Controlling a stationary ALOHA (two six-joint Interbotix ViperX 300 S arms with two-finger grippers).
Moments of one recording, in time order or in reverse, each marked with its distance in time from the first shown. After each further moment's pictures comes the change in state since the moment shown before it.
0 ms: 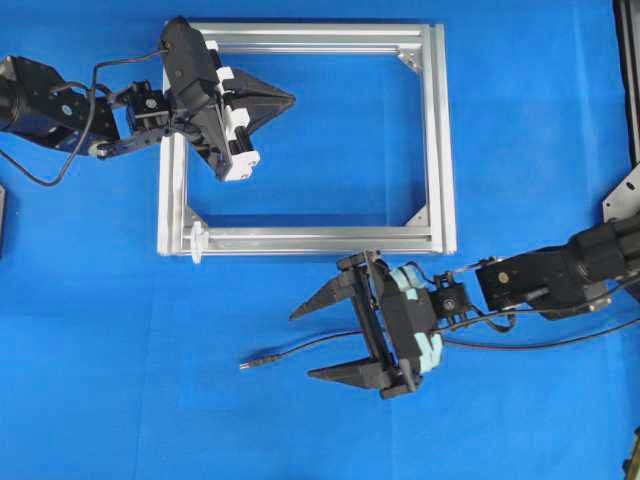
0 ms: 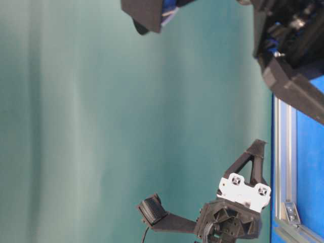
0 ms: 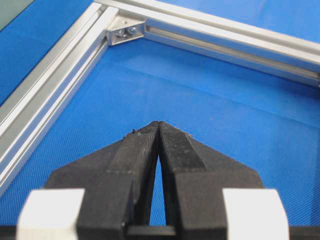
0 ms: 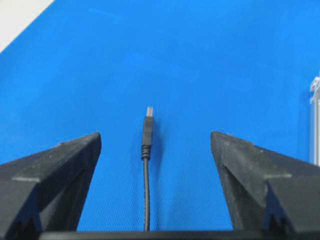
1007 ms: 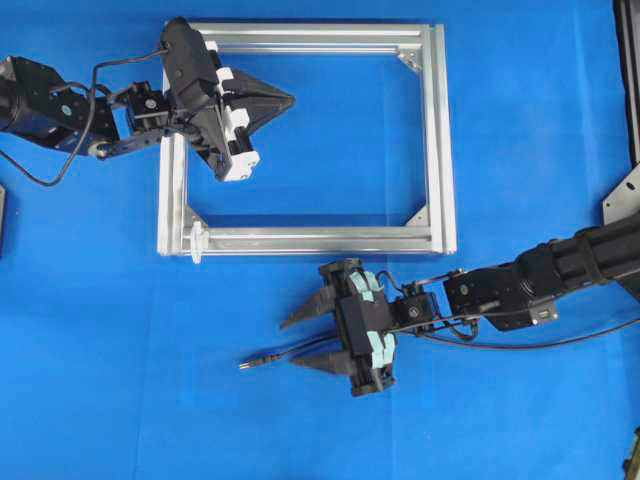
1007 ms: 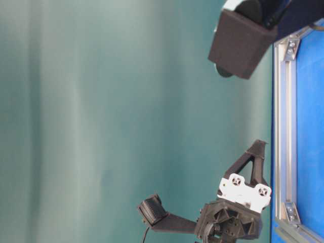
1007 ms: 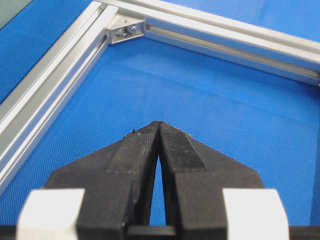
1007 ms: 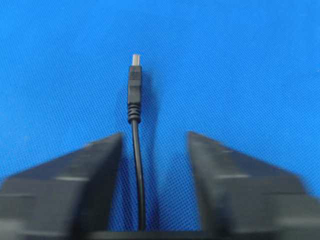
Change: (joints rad) left arm 0.000 0.000 0.002 0.002 0.000 -0.002; right arm 0.000 0.181 -0.086 0.061 -0.014 0.038
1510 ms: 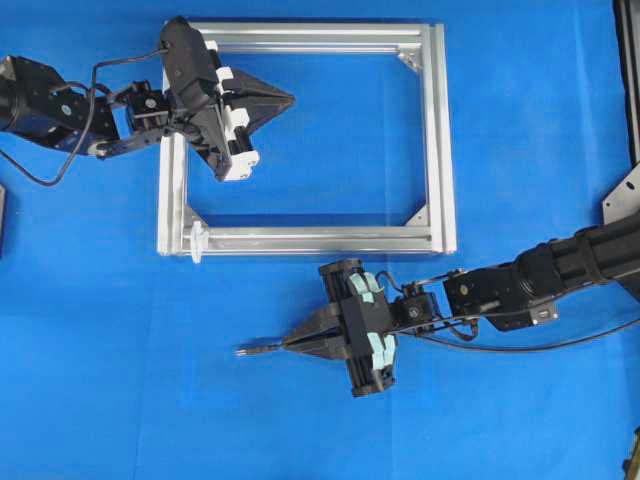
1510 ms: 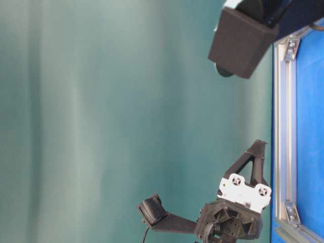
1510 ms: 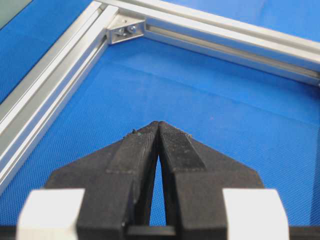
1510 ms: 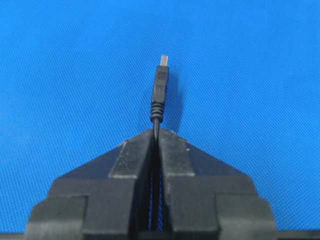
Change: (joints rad) left arm 0.000 0.000 0.000 -0.002 0.000 0.000; right arm 0.002 0.000 0.000 -0.006 0.002 -0.003
